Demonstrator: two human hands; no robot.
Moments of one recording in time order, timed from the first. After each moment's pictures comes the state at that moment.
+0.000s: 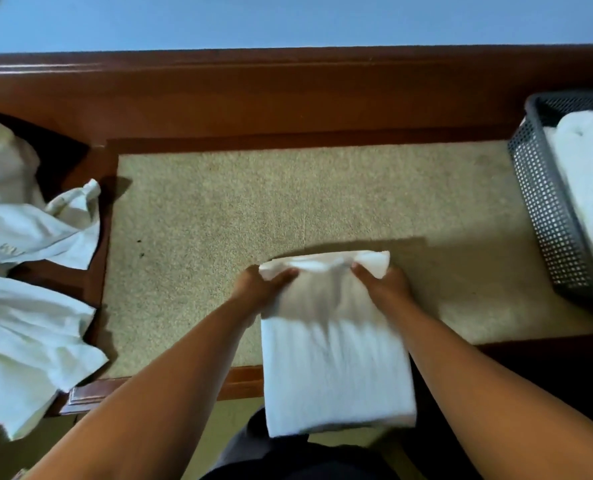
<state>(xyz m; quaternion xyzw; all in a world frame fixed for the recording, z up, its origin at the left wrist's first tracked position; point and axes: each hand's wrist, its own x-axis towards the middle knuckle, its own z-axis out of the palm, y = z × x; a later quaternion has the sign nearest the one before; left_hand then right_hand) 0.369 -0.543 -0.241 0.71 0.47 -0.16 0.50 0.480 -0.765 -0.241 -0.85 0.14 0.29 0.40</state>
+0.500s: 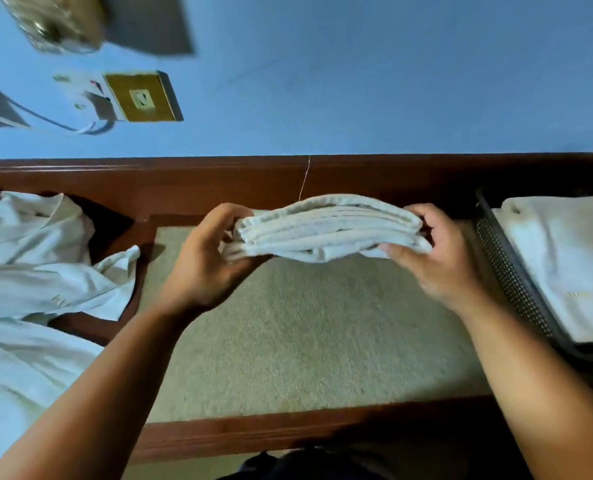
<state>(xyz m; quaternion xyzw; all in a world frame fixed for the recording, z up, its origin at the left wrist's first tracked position) 0.352 -0.479 -0.011 0.85 0.03 0.21 0.48 0.516 -0.765 -0.013 -0.79 -0.30 0.05 0.53</state>
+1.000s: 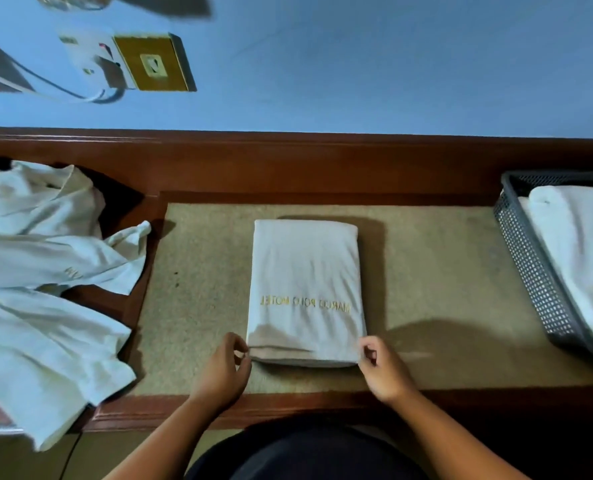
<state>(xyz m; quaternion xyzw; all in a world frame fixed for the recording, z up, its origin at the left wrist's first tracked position) 0.233 -0.523 -0.227 0.84 0.35 -0.10 0.40 0.399 -0.794 -0.230 -0.90 -0.09 0.30 0.31</state>
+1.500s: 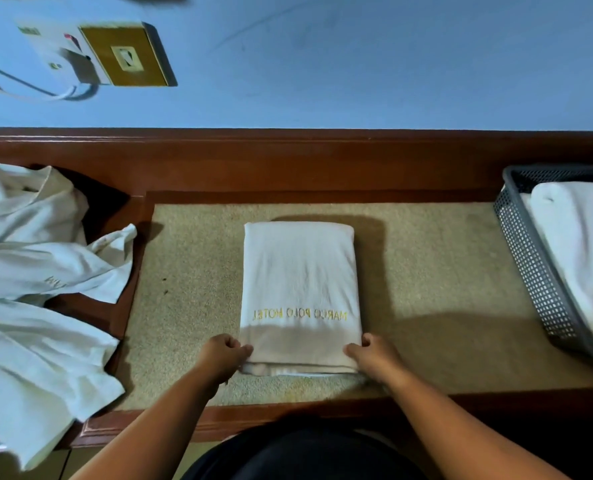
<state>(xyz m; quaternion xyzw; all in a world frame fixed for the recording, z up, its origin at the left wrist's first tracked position) 0.286 -0.503 -0.231 0.67 0.51 -0.17 0.50 0.436 -0.757 -0.209 -0.86 0.06 0.42 0.29</state>
